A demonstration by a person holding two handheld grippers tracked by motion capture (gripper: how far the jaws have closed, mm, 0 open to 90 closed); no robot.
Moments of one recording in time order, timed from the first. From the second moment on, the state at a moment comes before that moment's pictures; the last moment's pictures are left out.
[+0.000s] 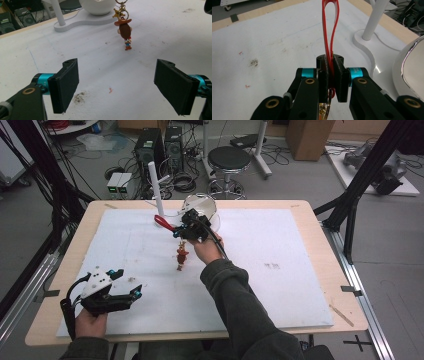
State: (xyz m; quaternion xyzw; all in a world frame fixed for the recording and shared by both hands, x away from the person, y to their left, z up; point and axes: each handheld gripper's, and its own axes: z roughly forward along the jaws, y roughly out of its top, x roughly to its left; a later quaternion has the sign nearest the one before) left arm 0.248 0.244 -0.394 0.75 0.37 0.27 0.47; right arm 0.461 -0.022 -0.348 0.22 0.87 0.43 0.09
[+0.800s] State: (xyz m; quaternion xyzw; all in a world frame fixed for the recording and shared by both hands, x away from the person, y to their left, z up) left arm 0.248 0.245 -0.393 0.75 0.37 0.27 0.47; right arm 0.473 -0.014 -0.320 0.21 0.87 0.43 0.13
